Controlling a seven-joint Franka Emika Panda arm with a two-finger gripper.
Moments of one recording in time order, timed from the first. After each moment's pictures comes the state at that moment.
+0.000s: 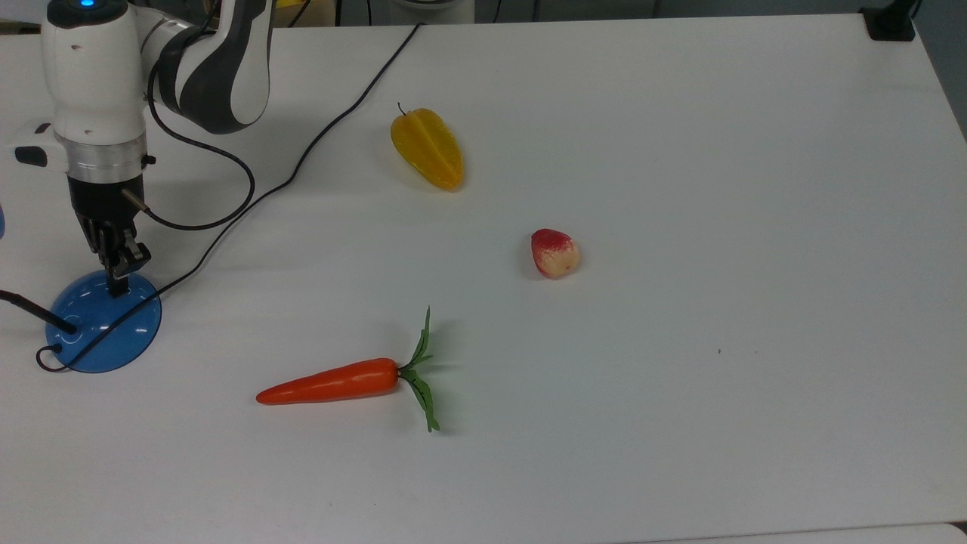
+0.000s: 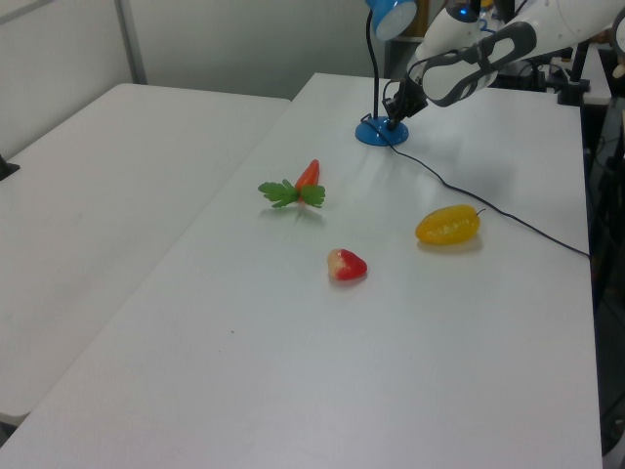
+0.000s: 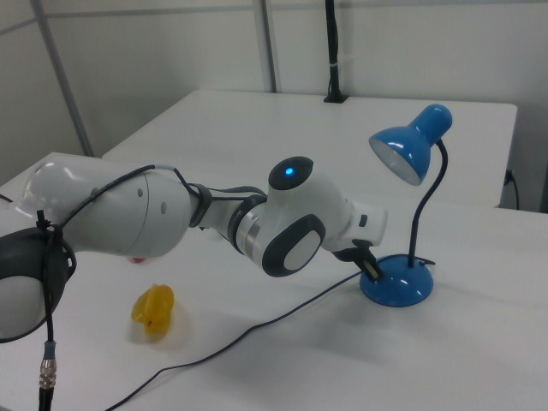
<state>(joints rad) -0.33 0.62 -0.05 -1.61 0.03 2.76 0.30</state>
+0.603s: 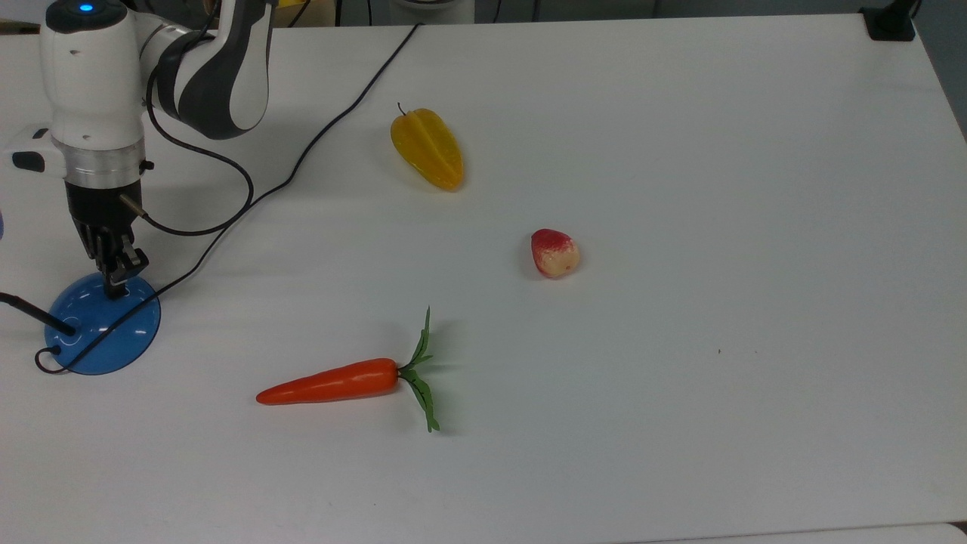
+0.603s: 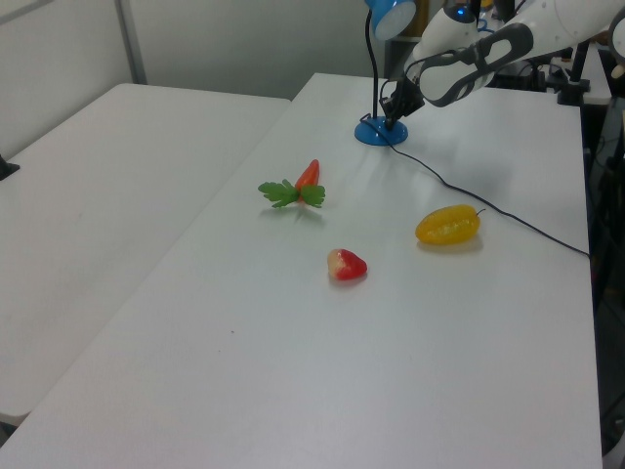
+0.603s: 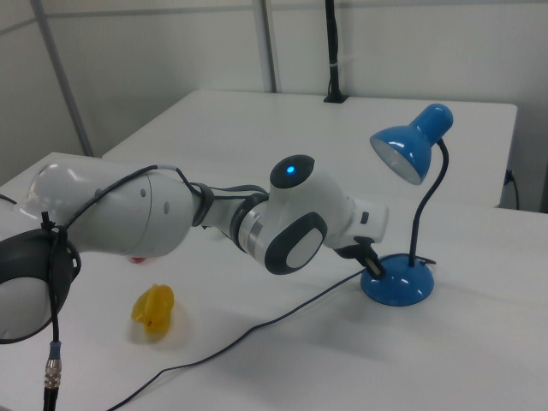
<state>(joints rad) -0.33 0.64 -0.05 -1.58 0.03 2.76 0.30</state>
